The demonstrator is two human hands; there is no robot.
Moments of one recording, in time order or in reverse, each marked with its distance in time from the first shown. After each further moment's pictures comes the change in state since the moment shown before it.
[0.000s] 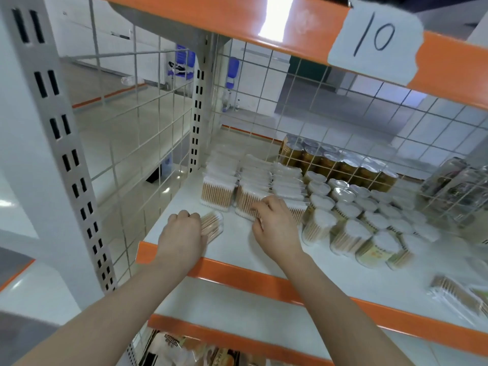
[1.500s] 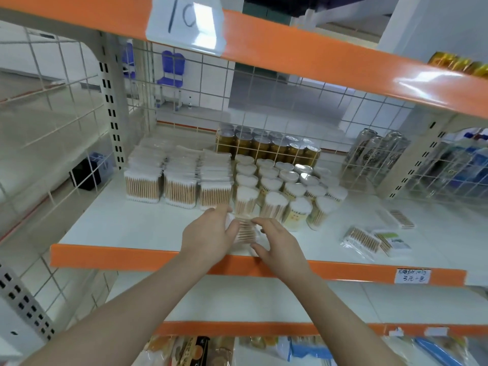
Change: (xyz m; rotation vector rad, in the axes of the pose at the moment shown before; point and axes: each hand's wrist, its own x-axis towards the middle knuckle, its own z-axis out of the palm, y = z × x) left_hand -0.053 0.163 0.009 -0.391 -0.005 0.260; right_hand -0.123 0.082 -0.098 0.120 -0.206 0.277
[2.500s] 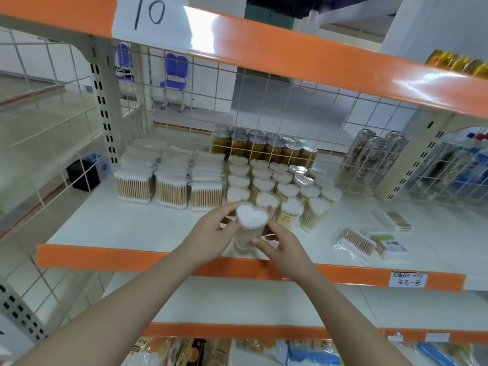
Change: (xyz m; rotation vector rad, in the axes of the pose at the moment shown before) left_hand 0.005 0.009 0.016 -0.618 -0.141 0.126; right_hand -0.005 0.027 -0.019 0.482 -0.072 0.084
